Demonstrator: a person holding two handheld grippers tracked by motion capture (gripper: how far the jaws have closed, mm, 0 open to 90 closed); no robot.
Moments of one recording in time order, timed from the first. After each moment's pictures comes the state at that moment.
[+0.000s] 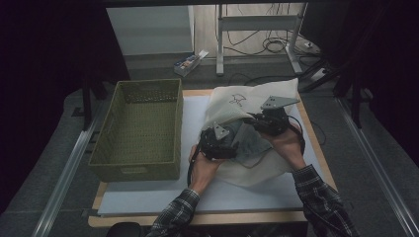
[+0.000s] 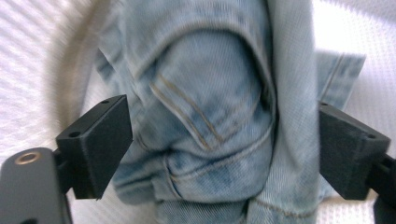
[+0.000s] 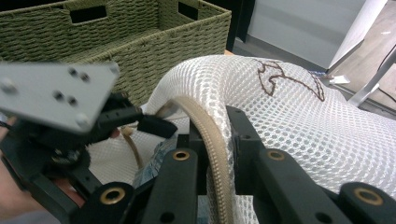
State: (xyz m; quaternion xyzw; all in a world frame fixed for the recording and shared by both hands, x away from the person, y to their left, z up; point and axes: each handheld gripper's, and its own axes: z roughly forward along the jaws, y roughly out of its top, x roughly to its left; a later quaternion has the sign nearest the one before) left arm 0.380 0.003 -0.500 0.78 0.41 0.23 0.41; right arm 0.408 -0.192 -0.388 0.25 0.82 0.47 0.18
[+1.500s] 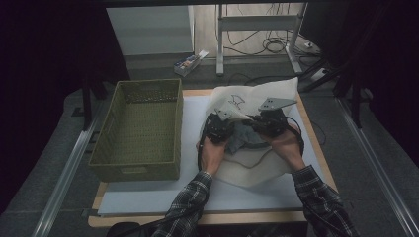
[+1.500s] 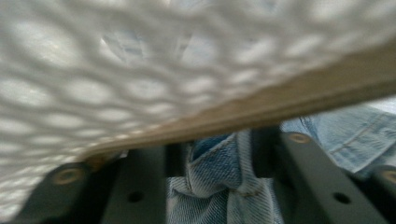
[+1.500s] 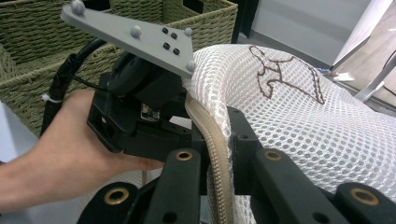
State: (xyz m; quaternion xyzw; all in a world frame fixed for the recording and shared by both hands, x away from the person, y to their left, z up) left arm 0.432 -0.007 -0.487 0.74 0.47 0.24 0.42; right arm 0.406 -0.188 -0.391 0.25 0.83 0.47 0.18
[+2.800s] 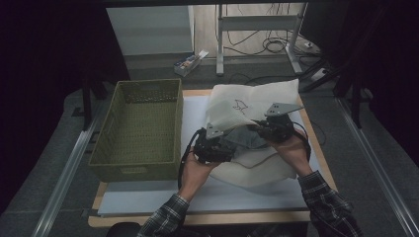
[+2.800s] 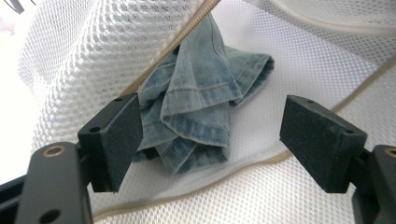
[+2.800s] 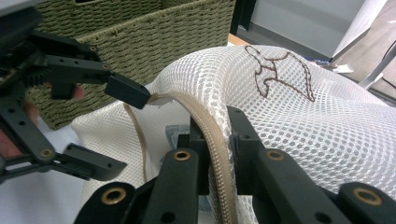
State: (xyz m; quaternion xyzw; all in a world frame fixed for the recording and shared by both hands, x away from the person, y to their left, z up) left arm 0.349 0.027 -0.460 0.79 0.39 0.17 0.45; right arm 0.394 -0.205 -0.396 0.25 0.84 0.46 0.18
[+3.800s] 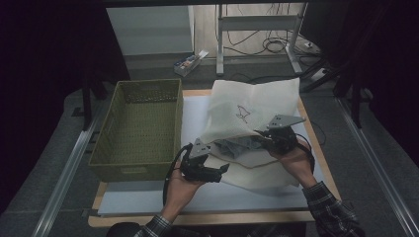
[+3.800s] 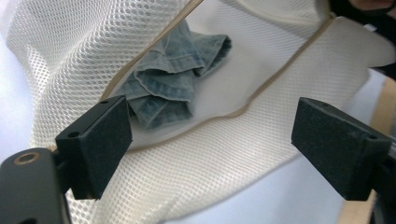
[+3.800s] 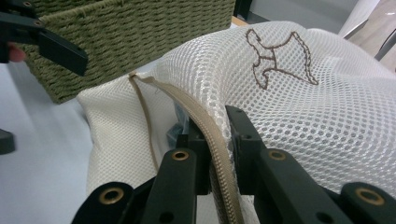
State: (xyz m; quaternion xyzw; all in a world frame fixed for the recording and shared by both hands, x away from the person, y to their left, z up) left arm 0.293 0.059 -0.461 0.79 0.35 0.14 0.48; right arm 0.370 -0.213 -0.413 0.25 0.84 0.44 0.18
